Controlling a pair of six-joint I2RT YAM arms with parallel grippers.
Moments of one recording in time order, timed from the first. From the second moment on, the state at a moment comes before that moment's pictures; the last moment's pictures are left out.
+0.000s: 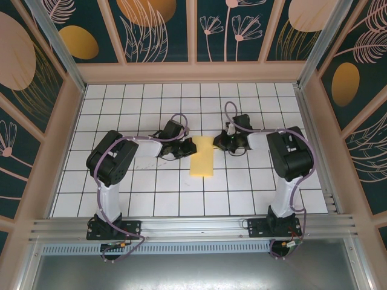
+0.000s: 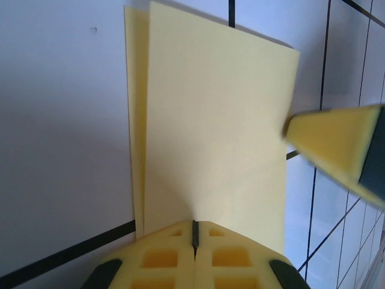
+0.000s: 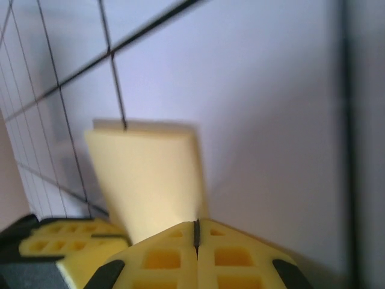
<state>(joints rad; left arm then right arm) -0.58 2.00 1.01 0.06 0.46 -0.81 0.31 1.90 0.93 0.03 -0.58 0.74</state>
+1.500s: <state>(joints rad) -0.46 1.69 0.88 -0.15 0.41 -0.89 0.57 1.91 0.99 -0.01 -0.52 0.81</state>
